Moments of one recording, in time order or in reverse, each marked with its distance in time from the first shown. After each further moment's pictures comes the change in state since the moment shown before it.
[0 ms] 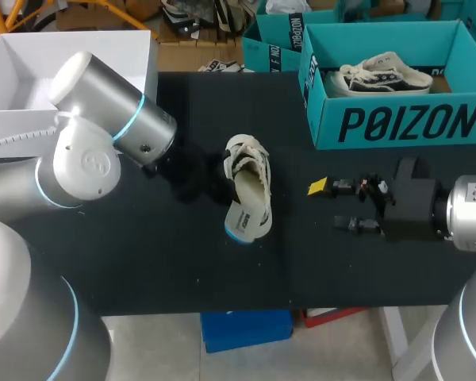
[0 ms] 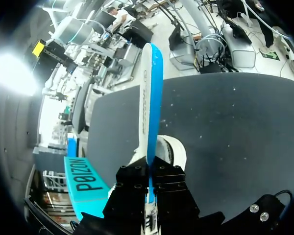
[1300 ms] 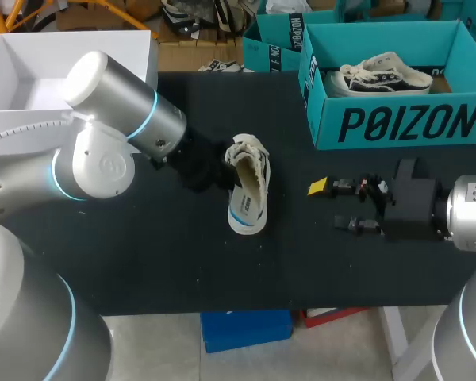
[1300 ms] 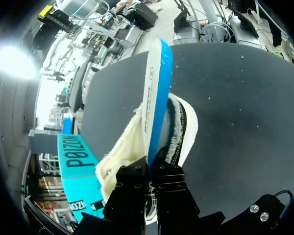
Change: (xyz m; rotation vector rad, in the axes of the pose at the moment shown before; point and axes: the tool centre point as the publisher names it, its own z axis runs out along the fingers) left arm 0.002 0.061 0.010 -0.153 0.032 -0.063; right arm 0.000 0.000 0.000 0.000 0.000 0.000
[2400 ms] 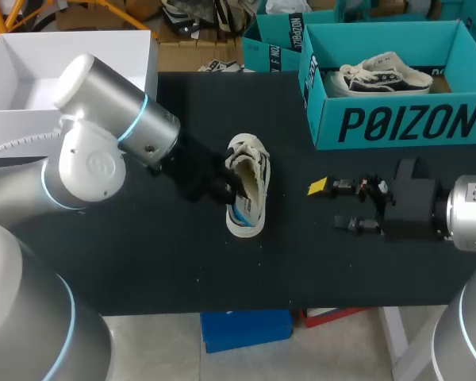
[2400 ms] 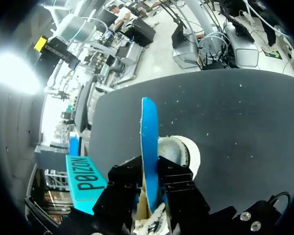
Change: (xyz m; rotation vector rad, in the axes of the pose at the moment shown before) left arm -0.004 -0.056 -0.013 0.152 -0.053 0.056; right arm 0.000 0.000 0.000 0.000 0.000 0.000
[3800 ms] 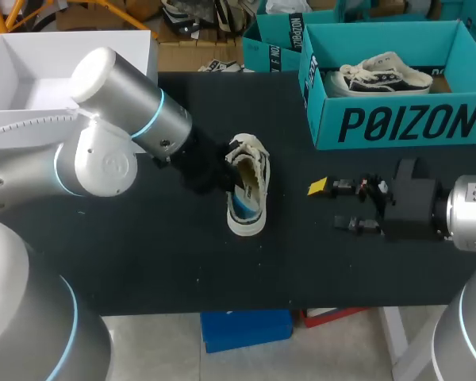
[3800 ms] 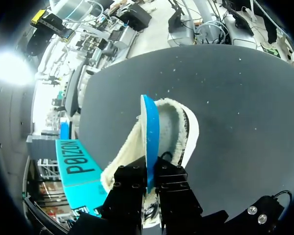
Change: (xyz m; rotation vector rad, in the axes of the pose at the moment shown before) left arm 0.004 0.047 0.007 -0.150 0.091 -0.016; right arm 0.000 0.000 0.000 0.000 0.000 0.000
